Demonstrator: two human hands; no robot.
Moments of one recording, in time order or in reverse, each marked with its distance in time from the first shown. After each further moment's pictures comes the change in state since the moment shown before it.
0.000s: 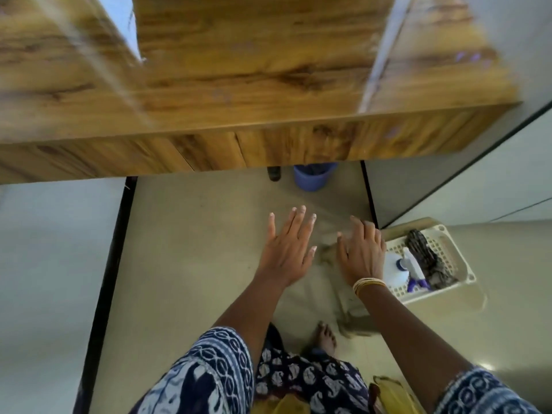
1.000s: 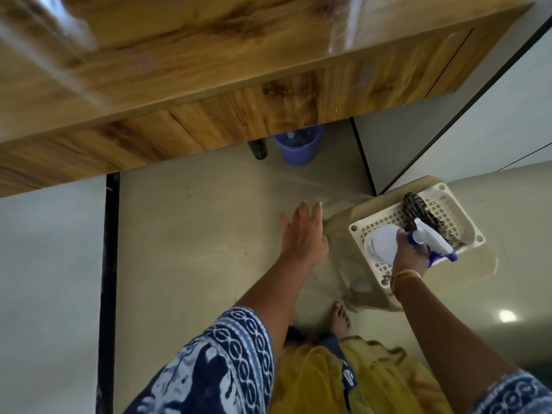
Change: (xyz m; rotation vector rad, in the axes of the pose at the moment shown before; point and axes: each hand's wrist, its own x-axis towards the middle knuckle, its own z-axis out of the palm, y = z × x) left_hand 0.061 0.081 0.055 -0.163 -0.311 -0.161; right_hand -0.016 0.137 0.029 1.002 0.173 1.236
